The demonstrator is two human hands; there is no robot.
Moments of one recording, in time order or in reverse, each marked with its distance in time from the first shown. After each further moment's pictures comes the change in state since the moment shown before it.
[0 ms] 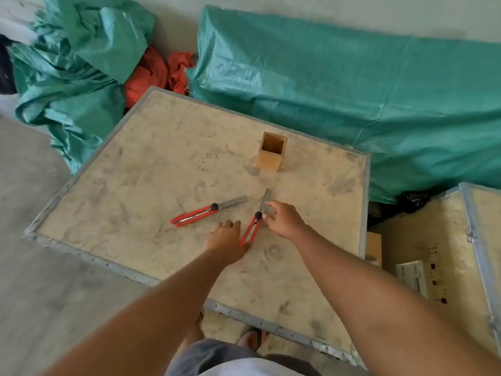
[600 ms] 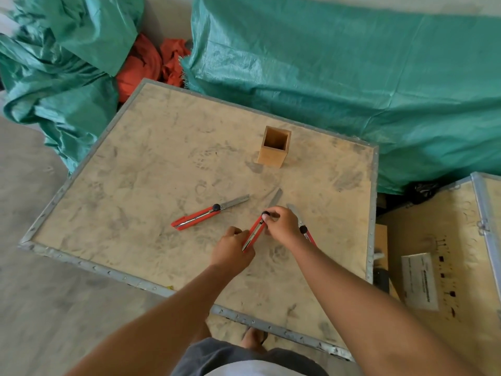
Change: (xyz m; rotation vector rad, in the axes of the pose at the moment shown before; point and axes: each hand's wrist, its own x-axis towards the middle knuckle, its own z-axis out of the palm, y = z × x) left_hand -0.010 -0.002 0.015 -0.328 0.102 0.019; right_hand 0.010 0.001 0.039 0.474 0.110 0.215
